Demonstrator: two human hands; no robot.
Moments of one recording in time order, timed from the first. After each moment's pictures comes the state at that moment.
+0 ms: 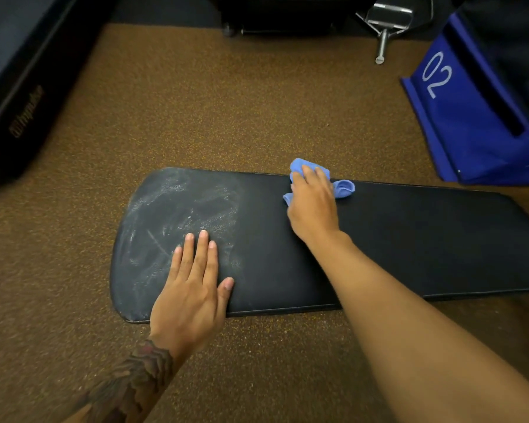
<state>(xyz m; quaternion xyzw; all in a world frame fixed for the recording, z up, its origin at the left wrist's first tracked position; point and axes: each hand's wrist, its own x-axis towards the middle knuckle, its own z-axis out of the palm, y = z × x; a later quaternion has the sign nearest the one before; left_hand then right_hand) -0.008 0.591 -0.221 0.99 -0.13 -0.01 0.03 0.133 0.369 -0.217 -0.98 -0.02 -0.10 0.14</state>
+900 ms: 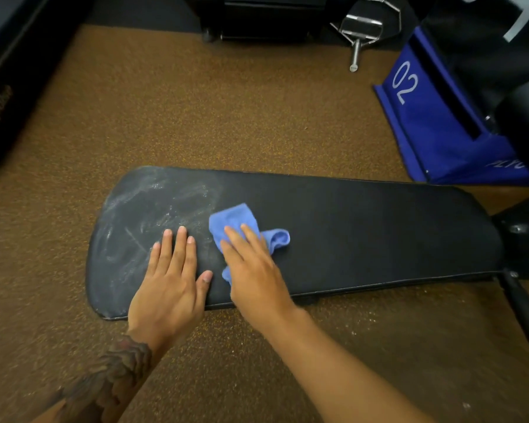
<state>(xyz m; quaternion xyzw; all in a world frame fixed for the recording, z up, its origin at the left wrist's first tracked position) -0.007 0.590 -0.224 0.99 -0.13 0.01 0.03 0.001 0.426 -0.212 -0.96 -0.17 -0.07 0.23</state>
